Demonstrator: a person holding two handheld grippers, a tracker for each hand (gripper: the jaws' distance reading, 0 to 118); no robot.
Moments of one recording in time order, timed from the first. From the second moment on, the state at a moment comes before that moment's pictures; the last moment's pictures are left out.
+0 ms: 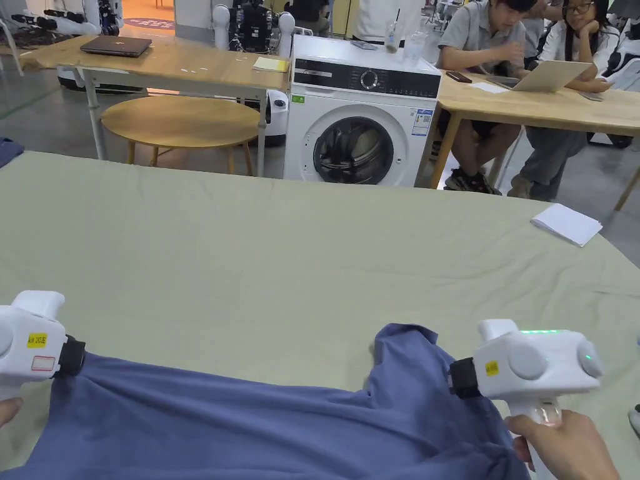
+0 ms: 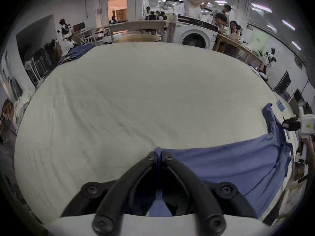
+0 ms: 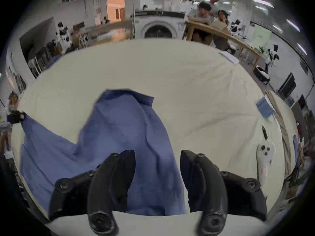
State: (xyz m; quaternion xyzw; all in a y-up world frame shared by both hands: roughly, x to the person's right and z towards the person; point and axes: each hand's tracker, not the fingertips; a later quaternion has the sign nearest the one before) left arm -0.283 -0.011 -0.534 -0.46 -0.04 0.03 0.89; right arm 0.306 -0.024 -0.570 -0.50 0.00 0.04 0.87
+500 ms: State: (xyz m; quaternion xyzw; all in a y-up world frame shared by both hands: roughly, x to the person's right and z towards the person) left arm -0.287 -0.008 -0.512 -0.46 -0.04 0.05 0.89; right arm 0.313 -0.036 -0.587 -0.50 0.00 0.02 0.87
